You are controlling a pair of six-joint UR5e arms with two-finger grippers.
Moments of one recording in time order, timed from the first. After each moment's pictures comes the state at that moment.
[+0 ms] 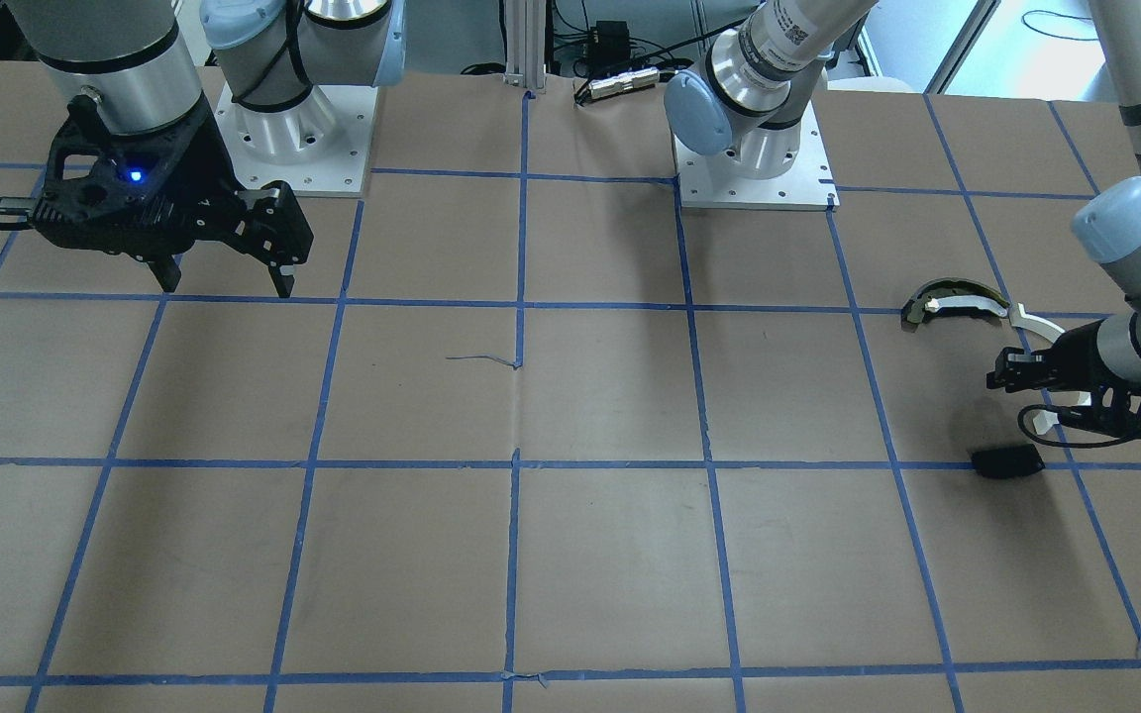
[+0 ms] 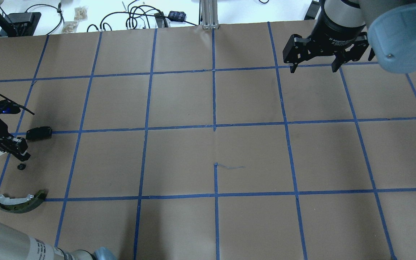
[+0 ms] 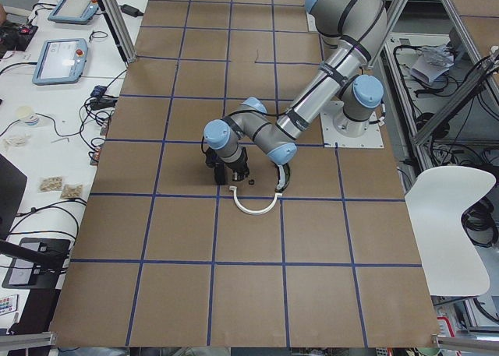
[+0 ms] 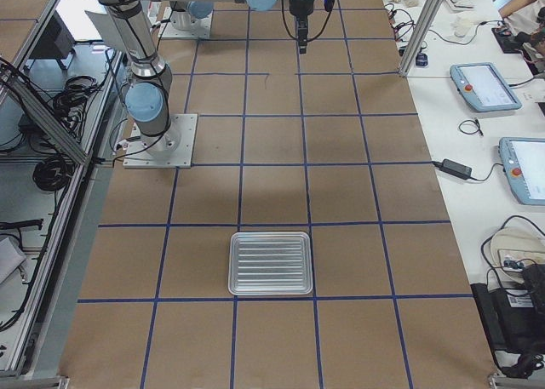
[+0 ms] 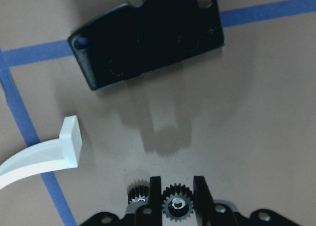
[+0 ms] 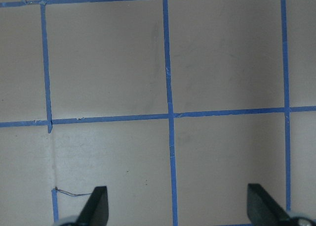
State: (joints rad) left arm -0.85 -2.00 -1.79 -1.19 1.69 0.86; right arm 1.60 -1.55 1.58 -1.71 -1.58 0.06
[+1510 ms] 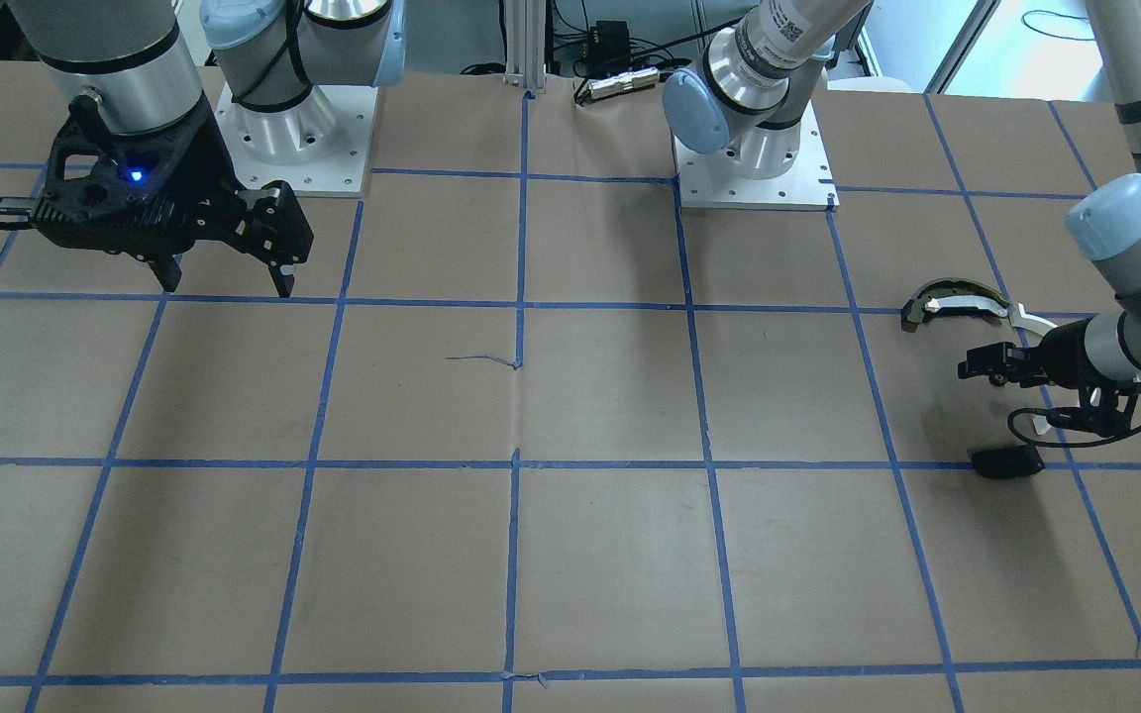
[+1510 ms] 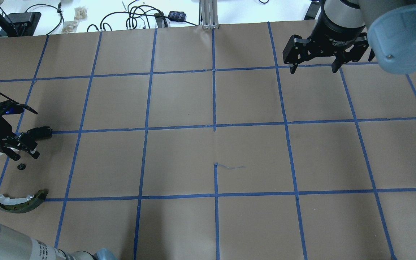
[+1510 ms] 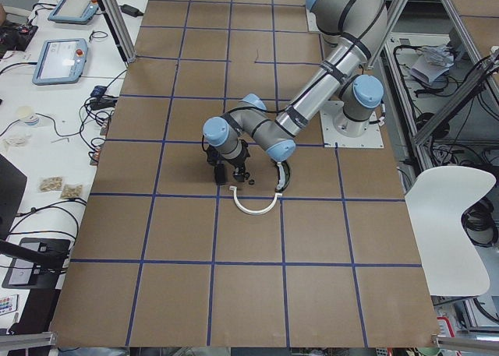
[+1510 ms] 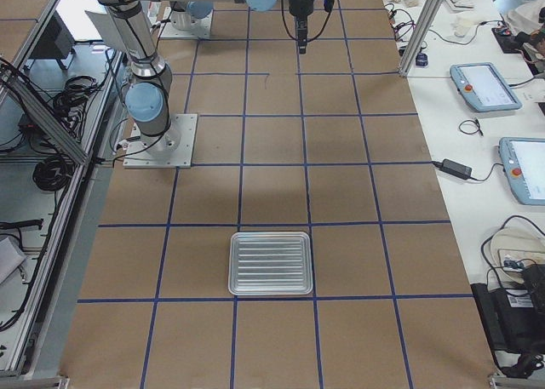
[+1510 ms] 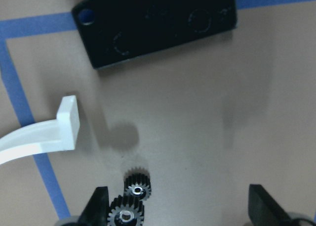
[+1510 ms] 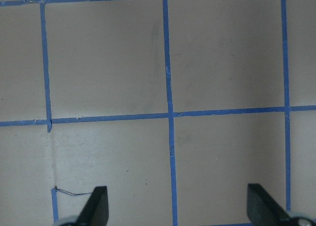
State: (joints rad) left arm -0.88 -1.98 -1.80 -1.25 1.69 0.76; right arm 1.60 -1.55 1.58 -1.72 -1.58 0.06
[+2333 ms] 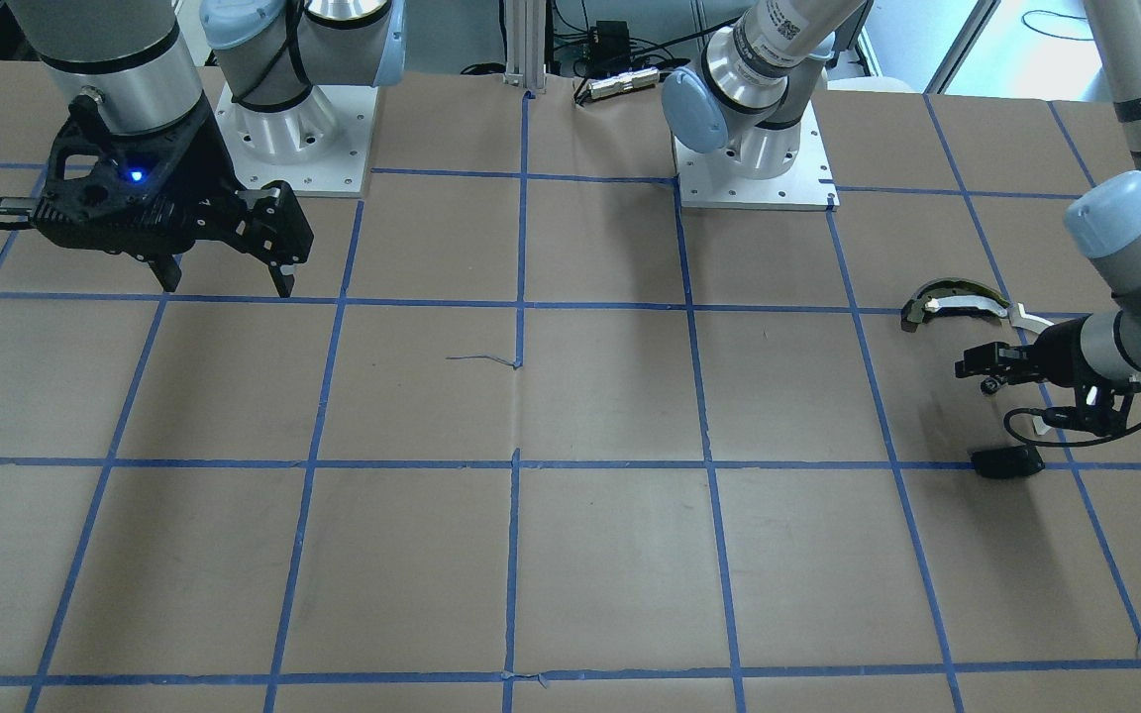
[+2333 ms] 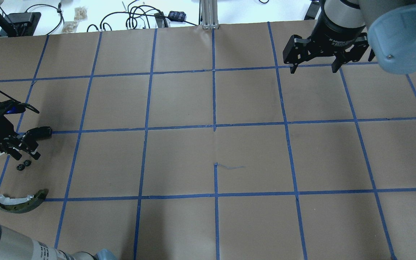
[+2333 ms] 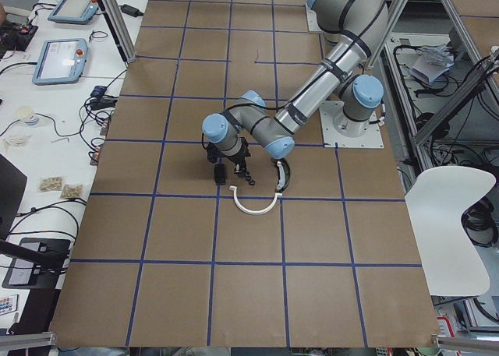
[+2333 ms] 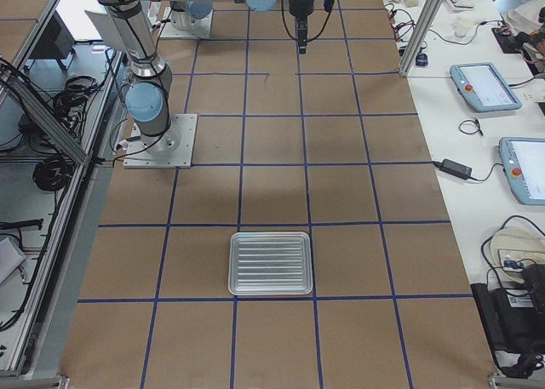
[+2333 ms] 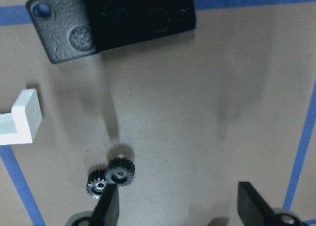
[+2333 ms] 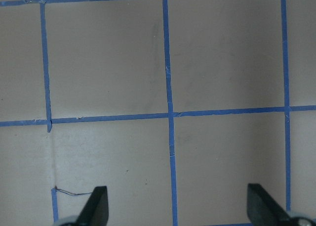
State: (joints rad) left arm -0.88 -1.97 -1.79 -1.27 1.69 0.74; right arm 1.60 -1.55 1.58 -1.71 -1.58 0.06
